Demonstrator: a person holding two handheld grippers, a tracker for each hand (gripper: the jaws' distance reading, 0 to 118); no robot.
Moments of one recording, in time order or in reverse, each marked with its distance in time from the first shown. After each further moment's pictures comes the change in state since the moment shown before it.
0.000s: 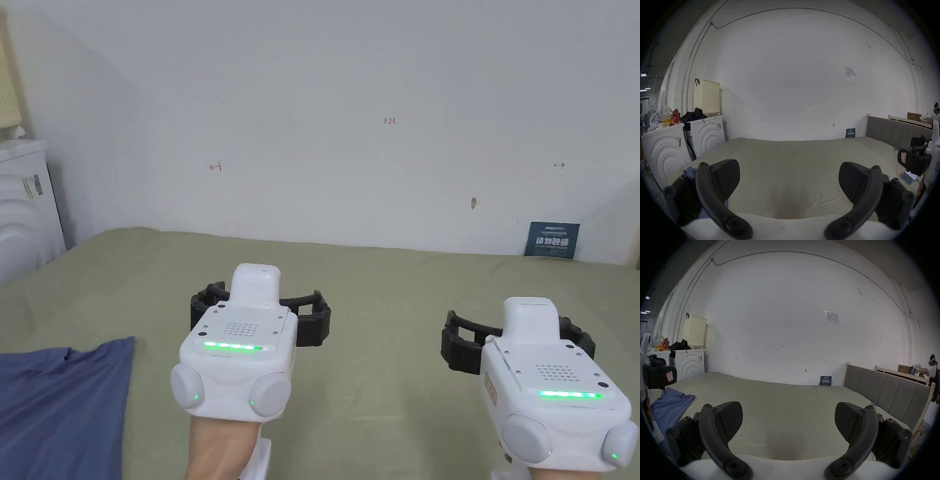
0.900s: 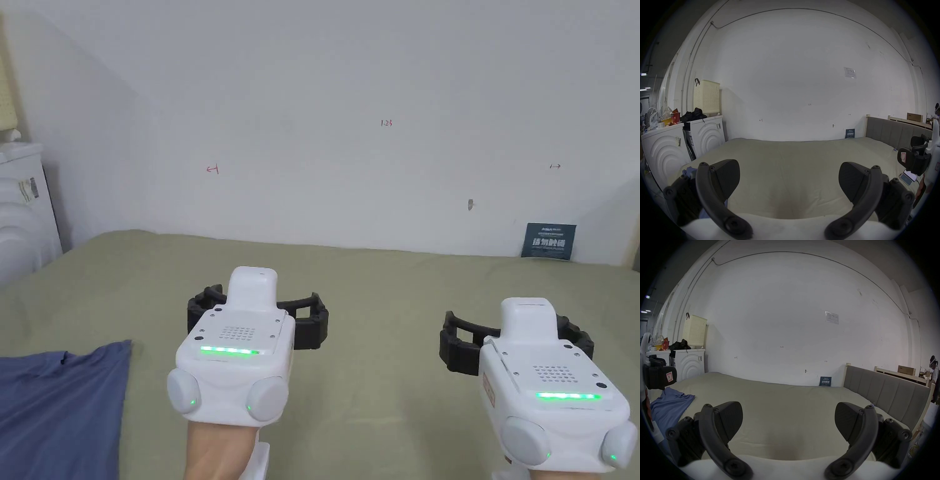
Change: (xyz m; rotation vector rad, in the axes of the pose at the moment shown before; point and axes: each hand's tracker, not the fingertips) left arm 0.000 0.000 0.002 0.004 -0.004 0.004; right arm 0.001 0.001 0.000 0.010 -0.003 0.015
